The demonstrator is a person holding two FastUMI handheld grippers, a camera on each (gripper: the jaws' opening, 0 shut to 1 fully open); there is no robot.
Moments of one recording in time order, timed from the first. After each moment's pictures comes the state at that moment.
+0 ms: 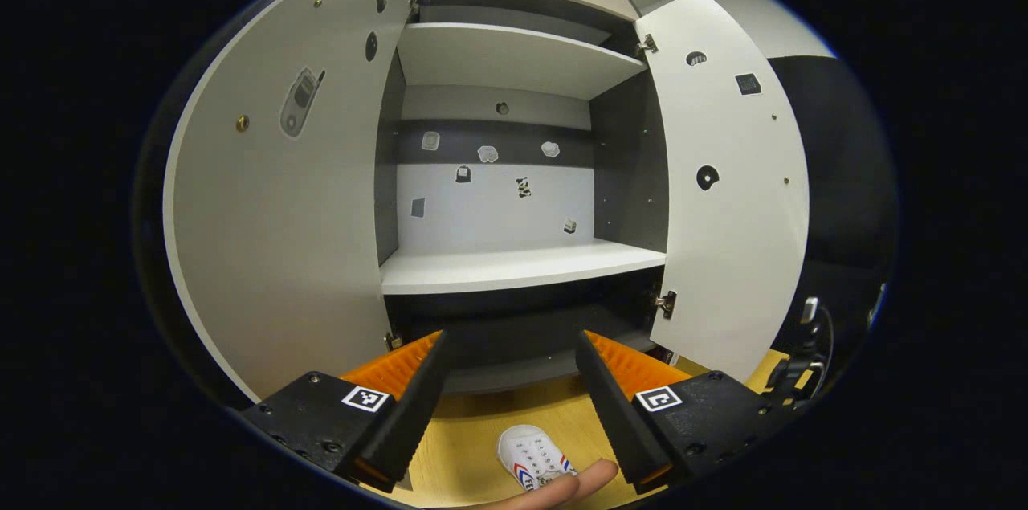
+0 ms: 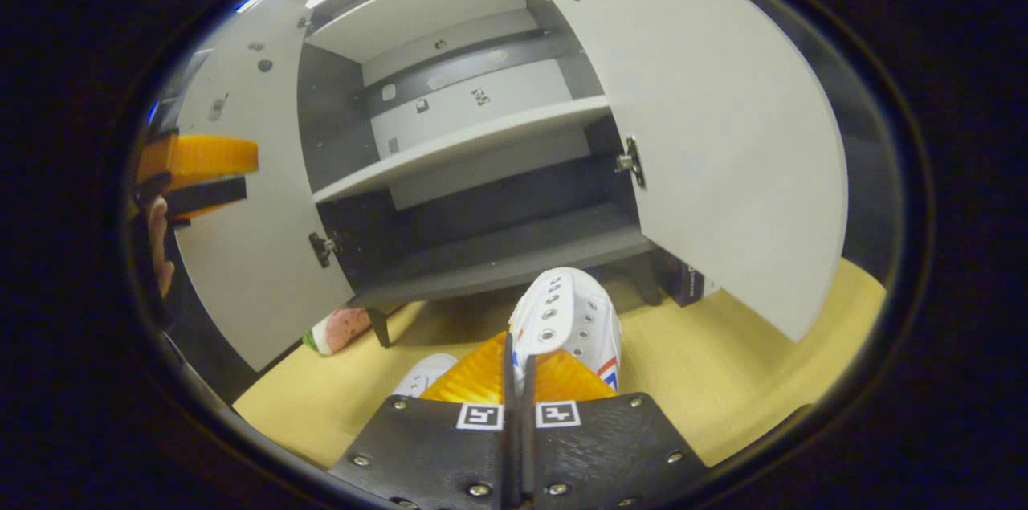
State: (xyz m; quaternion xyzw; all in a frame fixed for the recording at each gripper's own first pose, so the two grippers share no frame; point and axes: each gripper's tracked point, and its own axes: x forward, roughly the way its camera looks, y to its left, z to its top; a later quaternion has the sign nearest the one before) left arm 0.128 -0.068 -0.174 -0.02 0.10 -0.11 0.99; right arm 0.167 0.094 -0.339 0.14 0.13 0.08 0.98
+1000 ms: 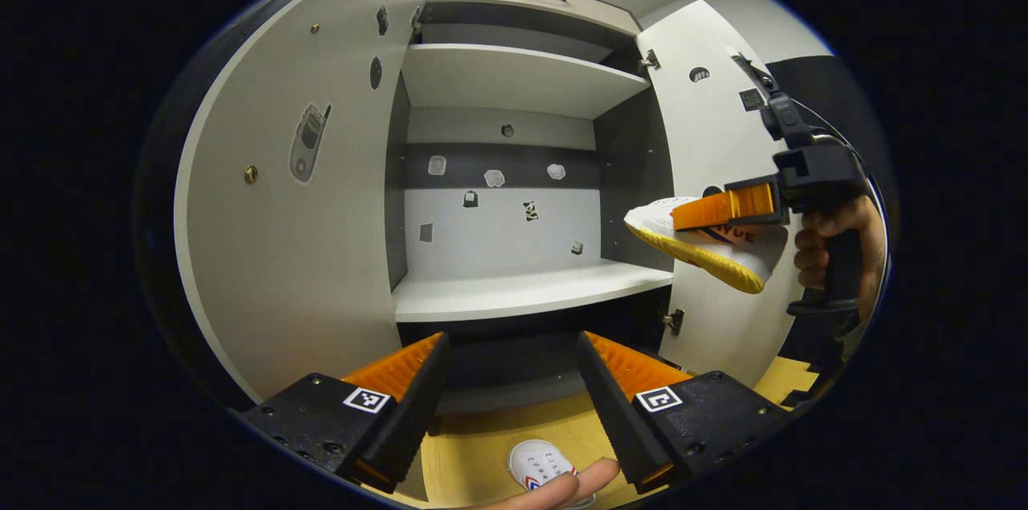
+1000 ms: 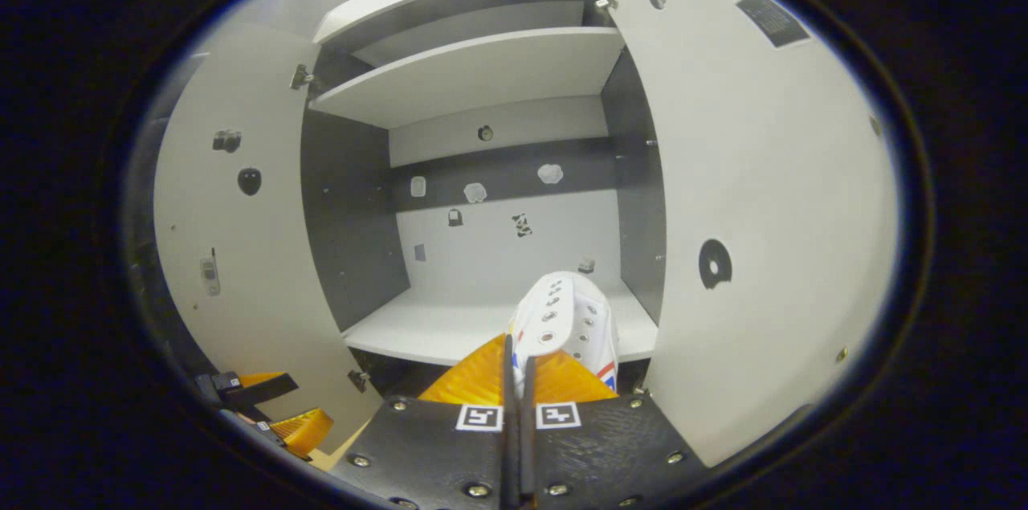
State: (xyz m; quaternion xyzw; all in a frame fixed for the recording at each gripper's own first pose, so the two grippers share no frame) left arm 0.138 -0.057 -0.144 -0.01 0.06 -0.10 0.99; right arm 0.274 0.098 -0.051 0.05 0.08 0.10 0.99
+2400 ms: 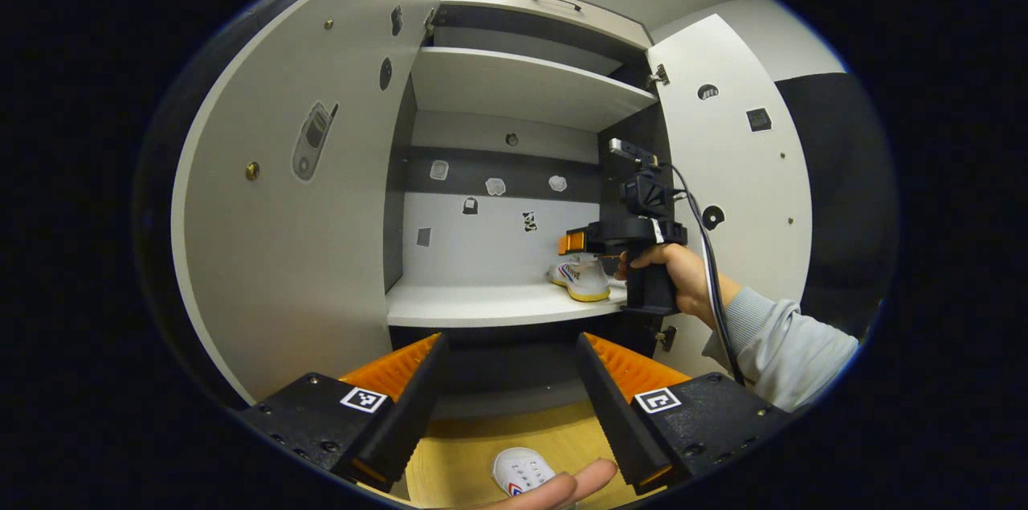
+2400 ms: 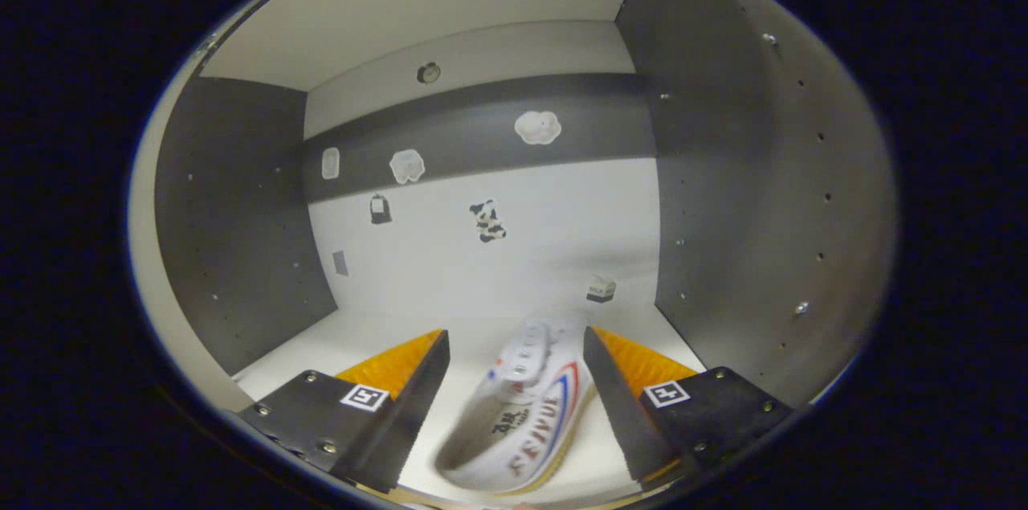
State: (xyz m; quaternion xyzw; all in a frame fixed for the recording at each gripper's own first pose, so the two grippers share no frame) left arm 0.139 -0.064 -0.139 -0.03 0.06 -0.10 0.99; right arm 0.488 0.120 -0.097 0.07 0.10 0.09 0.99
